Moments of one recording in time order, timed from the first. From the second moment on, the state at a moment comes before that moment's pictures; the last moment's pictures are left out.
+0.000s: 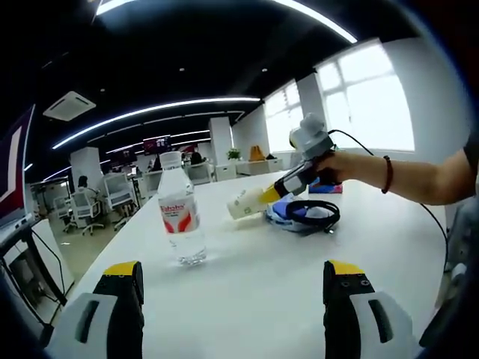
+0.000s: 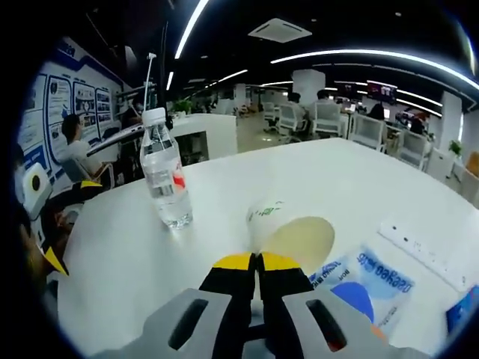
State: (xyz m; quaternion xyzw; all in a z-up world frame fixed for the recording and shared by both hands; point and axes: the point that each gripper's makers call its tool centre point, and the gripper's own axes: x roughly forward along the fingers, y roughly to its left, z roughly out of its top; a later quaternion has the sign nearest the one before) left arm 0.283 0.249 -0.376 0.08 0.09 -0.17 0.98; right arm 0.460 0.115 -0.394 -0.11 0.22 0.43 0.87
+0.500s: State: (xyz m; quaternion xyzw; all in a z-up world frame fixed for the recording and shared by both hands) left arm 0.279 0.251 -0.373 0.08 0.08 -0.17 0.98; right arm 0.448 0.120 -0.381 -0.11 0.25 0.45 0.85
